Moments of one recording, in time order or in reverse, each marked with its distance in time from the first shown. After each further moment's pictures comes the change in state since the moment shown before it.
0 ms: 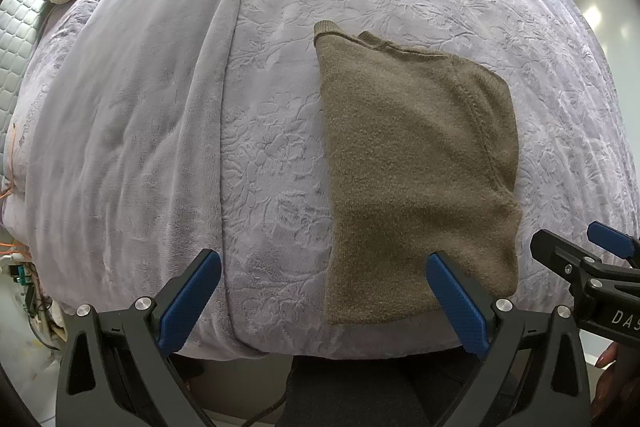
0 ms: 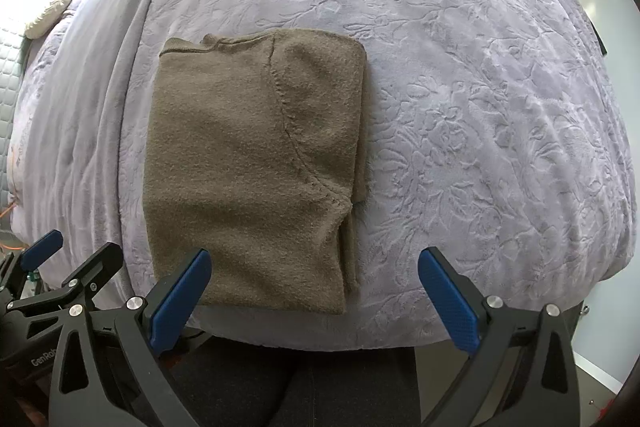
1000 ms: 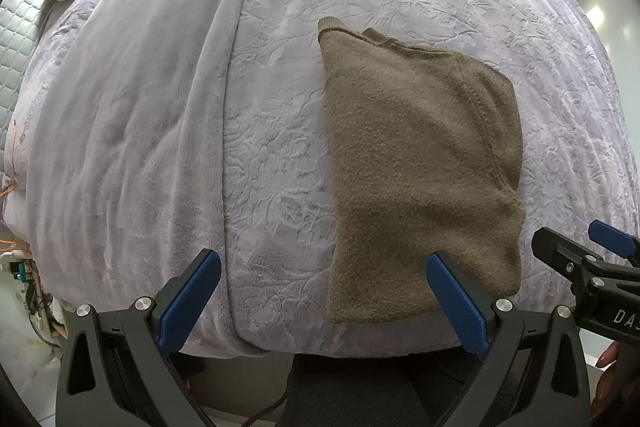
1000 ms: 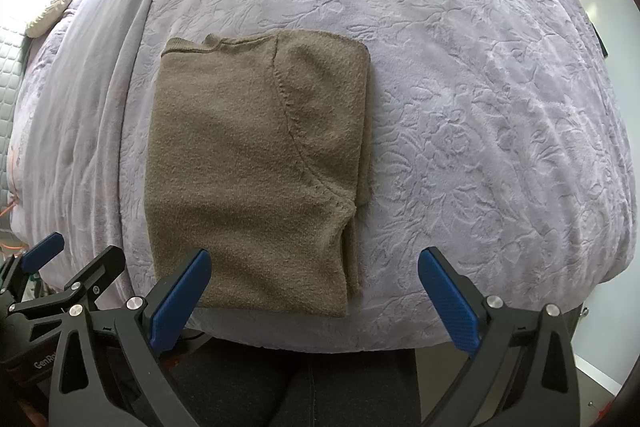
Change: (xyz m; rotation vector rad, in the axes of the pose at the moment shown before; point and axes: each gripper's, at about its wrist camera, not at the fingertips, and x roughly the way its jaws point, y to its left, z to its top) left arm 0.003 0.004 -0.001 -0.005 0.007 0.003; right arm 0.002 0.002 0.001 -0.004 0.001 0.001
